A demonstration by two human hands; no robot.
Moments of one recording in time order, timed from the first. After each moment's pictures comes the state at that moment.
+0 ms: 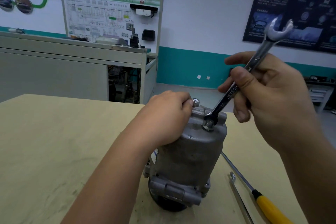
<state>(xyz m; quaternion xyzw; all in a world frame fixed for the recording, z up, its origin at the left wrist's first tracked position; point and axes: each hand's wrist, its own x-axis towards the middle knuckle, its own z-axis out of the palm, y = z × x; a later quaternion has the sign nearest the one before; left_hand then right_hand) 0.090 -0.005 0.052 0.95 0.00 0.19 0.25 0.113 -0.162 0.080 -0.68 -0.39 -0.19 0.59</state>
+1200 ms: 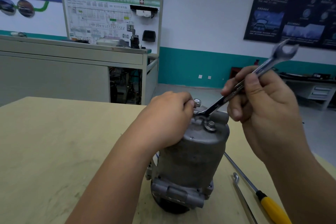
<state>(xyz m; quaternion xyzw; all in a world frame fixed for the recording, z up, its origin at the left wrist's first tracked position) 0.088 -0.006 0.052 0.95 0.00 0.19 0.25 0.128 -0.157 0.052 -0.56 -0.37 -0.15 0.72</state>
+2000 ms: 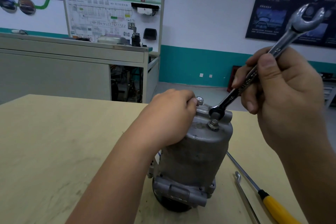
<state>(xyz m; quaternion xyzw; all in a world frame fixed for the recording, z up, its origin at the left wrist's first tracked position) 0.089 -0.007 0.053 0.95 -0.01 0.20 0.24 0.123 -0.160 0.069 -0.60 -0.40 -0.24 0.64</state>
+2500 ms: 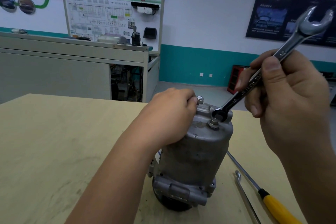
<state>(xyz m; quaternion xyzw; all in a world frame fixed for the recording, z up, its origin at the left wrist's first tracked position) 0.090 -0.006 0.052 0.95 -0.01 0.20 0.24 0.123 -0.162 0.062 -0.59 -0.41 -0.27 0.64</state>
